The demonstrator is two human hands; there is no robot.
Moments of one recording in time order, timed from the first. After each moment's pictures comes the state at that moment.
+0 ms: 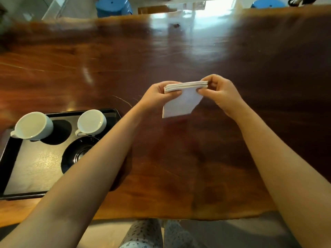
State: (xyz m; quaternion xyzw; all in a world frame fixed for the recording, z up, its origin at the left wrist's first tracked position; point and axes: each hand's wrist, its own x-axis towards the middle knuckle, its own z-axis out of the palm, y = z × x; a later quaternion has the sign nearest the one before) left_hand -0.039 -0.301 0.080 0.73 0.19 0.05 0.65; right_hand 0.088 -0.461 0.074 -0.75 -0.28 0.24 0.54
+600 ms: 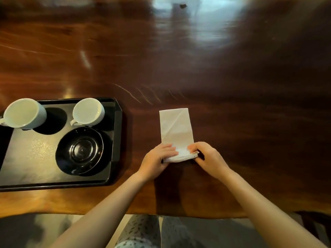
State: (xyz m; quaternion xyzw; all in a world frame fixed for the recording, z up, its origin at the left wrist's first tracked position) left_hand -0.161 -0.358 -0.088 0.91 0.12 0.00 0.40; right_hand -0.019 -0.533 -0.080 -0.83 -0.41 0.26 0.28
